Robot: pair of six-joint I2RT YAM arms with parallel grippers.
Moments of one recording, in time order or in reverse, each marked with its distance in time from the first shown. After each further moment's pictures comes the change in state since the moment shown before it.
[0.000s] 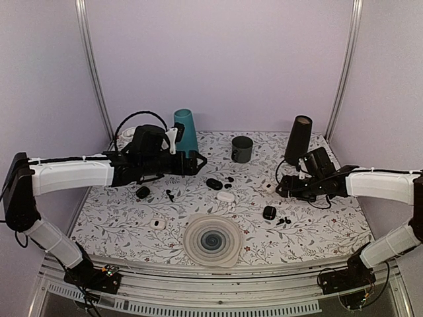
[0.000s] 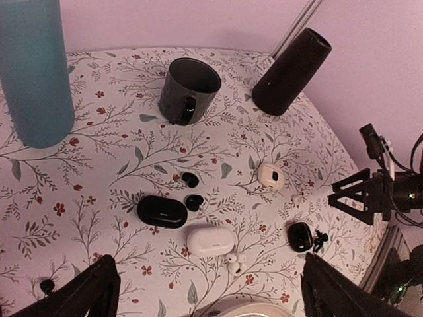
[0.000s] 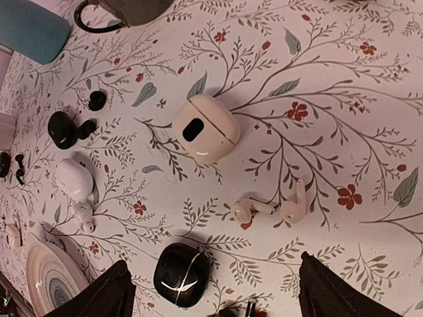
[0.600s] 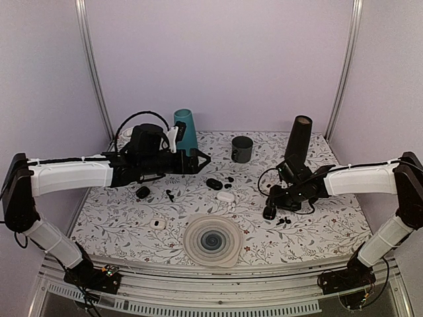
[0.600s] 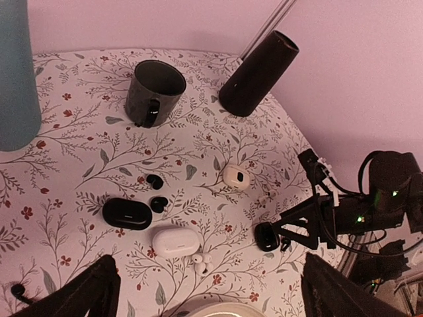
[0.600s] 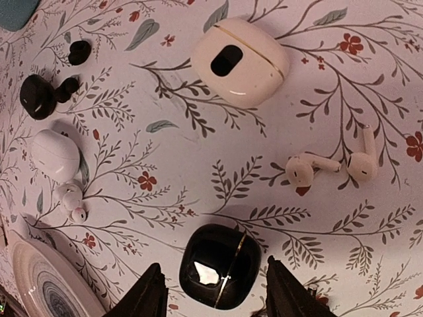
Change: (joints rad) left arm -0.001 -0.013 -0.016 0.057 0.117 -0.049; right arm 0.192 0.183 0.099 -0.090 0.109 0.196
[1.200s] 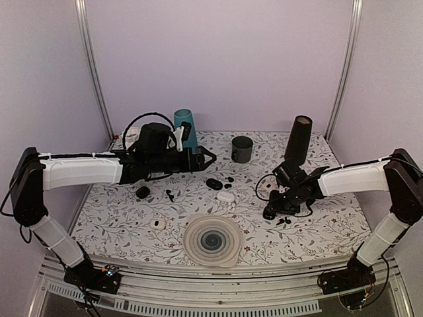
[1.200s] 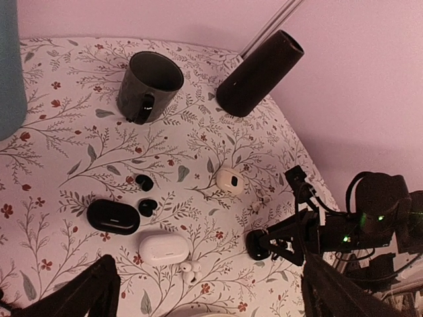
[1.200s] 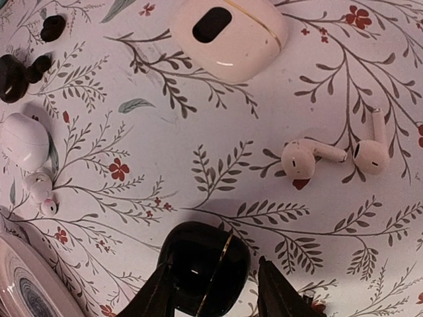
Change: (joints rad) left arm 0.000 0.091 0.056 0.027 0.022 -0.074; right arm 0.006 0.064 0.011 -0.016 -0.002 -0.029
